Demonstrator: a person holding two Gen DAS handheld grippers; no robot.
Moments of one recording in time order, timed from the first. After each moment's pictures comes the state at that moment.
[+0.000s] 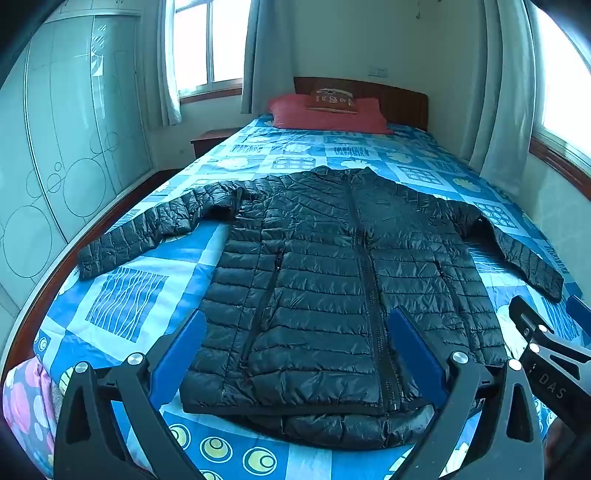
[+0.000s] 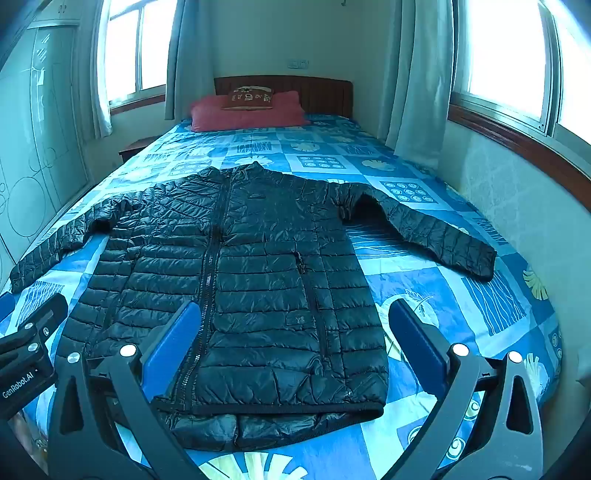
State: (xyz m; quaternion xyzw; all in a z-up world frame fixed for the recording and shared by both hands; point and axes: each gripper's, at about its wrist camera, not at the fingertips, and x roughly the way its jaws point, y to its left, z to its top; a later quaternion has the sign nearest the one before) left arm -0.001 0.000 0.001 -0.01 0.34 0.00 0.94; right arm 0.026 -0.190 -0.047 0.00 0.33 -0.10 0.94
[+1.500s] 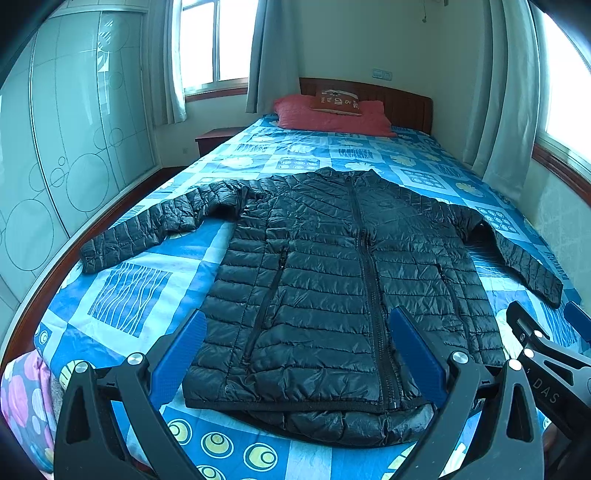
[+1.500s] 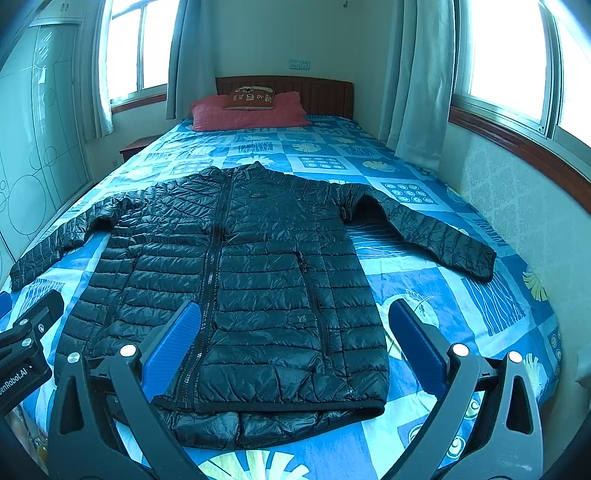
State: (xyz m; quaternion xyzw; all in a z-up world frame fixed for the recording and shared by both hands) left arm -0.005 0.006 0.005 -0.01 0.35 0.01 0.94; right arm 0.025 -0.187 -0.047 0.00 0.33 -0.10 0.94
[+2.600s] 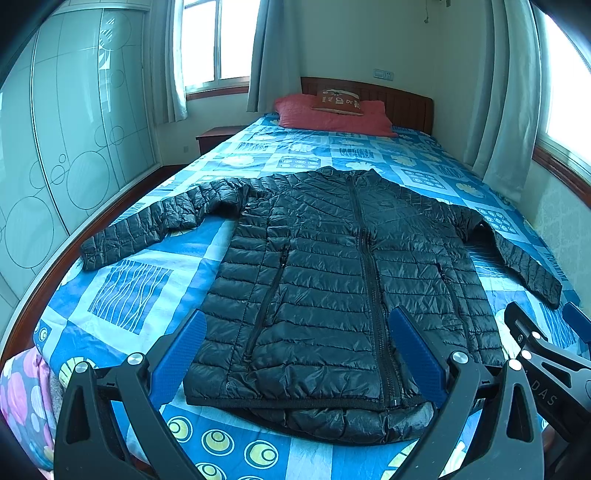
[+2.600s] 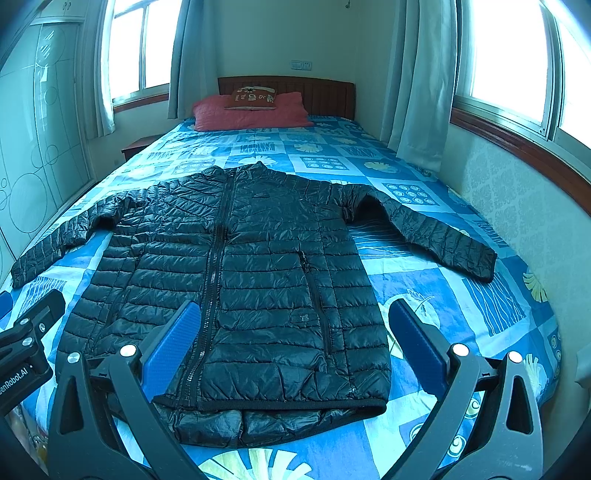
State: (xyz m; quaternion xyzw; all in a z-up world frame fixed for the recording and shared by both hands) left arm -0.006 0.008 0.006 -0.01 0.35 0.01 0.94; right arm 0.021 -0.181 -0.044 0.00 0.33 -0.10 0.94
